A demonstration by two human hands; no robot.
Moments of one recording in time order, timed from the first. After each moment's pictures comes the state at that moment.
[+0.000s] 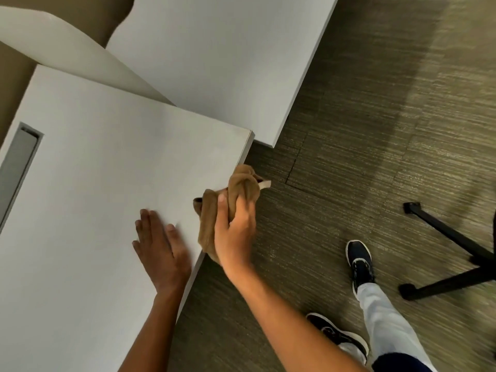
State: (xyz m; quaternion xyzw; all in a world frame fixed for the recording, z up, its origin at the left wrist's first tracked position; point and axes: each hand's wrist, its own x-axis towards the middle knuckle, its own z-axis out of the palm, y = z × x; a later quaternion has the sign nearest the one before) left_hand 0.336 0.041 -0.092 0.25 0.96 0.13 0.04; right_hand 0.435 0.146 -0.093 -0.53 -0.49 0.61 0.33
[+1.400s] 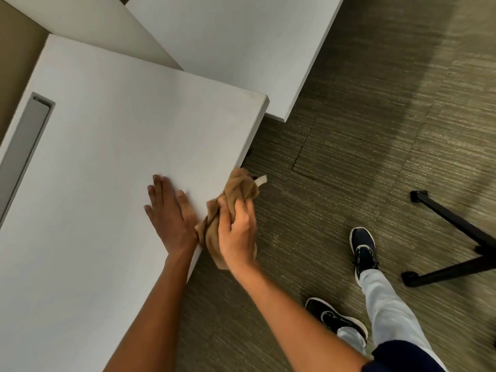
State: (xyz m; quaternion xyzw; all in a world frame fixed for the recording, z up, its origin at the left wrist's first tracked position) left_hand 0.333 0.038 -0.092 0.25 0.95 0.16 0.03; right_hand 0.447 0.075 -0.112 -0.48 -0.55 0.59 0.33
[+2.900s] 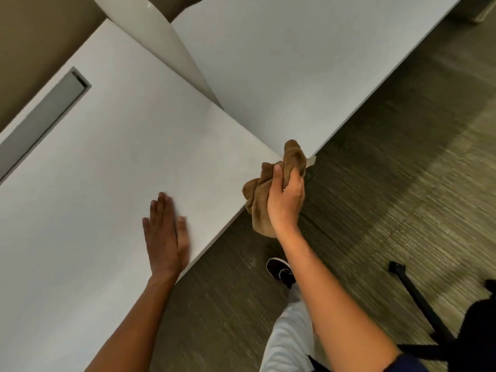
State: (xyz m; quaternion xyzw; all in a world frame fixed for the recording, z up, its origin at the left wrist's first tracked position) left_hand 0.339 0.039 -0.089 0.23 0.96 0.12 0.06; right_hand 0.448 0.277 -0.099 -0.50 -0.56 0.60 0.28
